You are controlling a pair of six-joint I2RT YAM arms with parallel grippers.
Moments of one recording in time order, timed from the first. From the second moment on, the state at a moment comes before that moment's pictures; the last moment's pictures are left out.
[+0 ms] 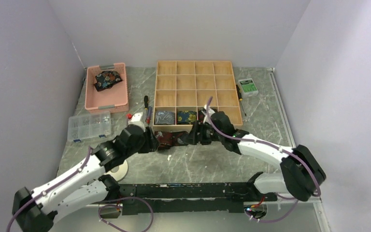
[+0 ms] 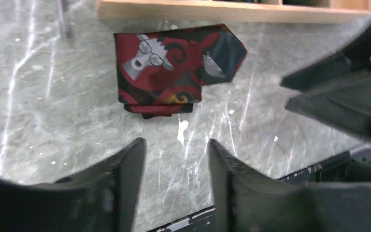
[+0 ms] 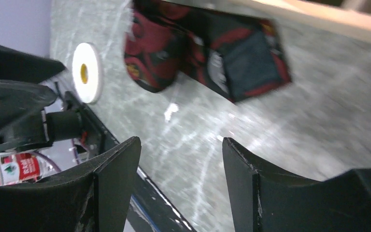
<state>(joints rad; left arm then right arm) -0.78 0.89 0.67 -0.51 -0.21 -0.76 0.65 1.24 0.56 0.06 -0.36 0.69</state>
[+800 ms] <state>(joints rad) -0.68 1.08 0.36 -0.04 0.12 -0.72 0.78 1.76 0.95 0.14 -0.38 0.74</state>
